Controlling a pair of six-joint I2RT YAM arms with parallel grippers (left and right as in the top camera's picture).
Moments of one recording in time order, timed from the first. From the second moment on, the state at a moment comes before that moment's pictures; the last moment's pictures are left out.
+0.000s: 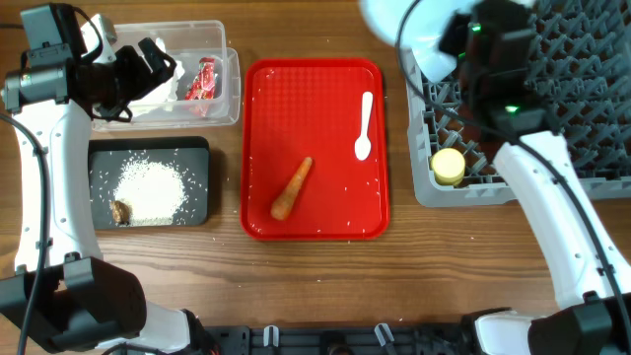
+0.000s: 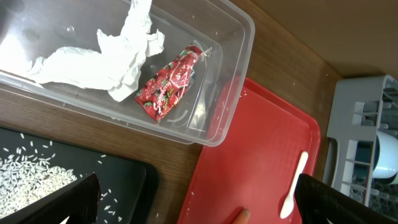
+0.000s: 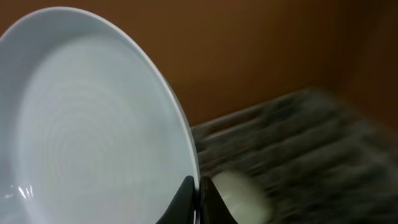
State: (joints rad) left arm 0.23 1.68 1.63 -0.96 0.34 -0.34; right arm 0.18 1.51 1.35 -0.14 0.48 0.22
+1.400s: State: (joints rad) left arm 0.23 1.68 1.63 -0.96 0.34 -0.34; right arm -0.12 1.93 1.35 0.32 0.70 -0.93
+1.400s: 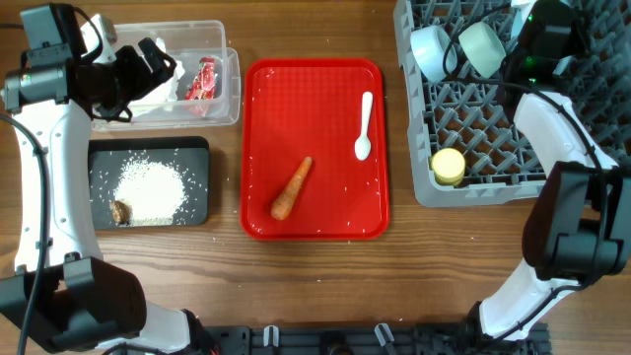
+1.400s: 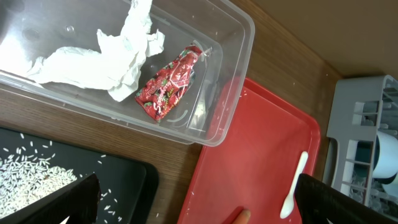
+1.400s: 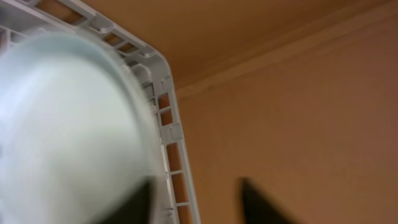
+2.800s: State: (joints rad) left arm 0.23 1.68 1.63 -0.96 0.34 -0.34; right arm 0.38 1.81 1.37 -0.52 -0.05 0.22
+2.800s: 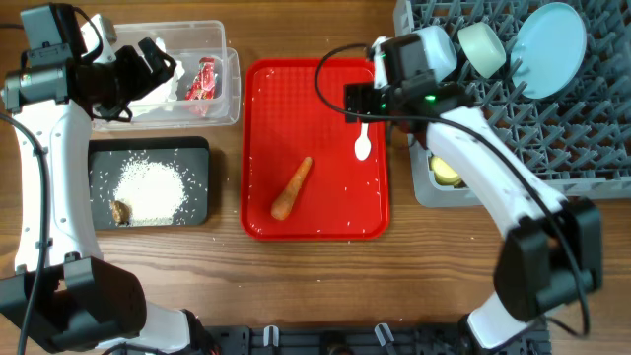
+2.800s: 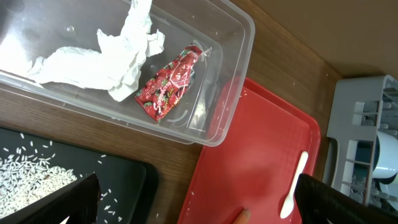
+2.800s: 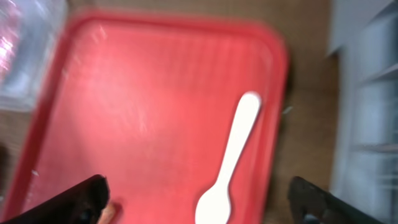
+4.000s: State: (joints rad) left arm 0.23 1.68 1.63 -0.96 0.34 -0.34; right arm 0.40 2.00 1.27 -0.47 -0.10 0.30
